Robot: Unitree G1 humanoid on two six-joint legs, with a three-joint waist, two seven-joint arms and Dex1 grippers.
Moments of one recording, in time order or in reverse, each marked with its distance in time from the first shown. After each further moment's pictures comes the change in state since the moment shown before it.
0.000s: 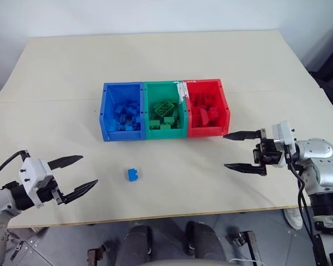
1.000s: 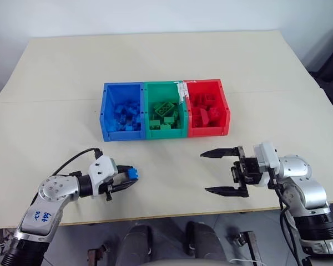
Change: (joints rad) left arm -0.222 -0.083 -0.425 -0.018 0.234 0.110 0.166; right arm 0.164 0.104 0.059 -0.330 0.070 0.095 -0.086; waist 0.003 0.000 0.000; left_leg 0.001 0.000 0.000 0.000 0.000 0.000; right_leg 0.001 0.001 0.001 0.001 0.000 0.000
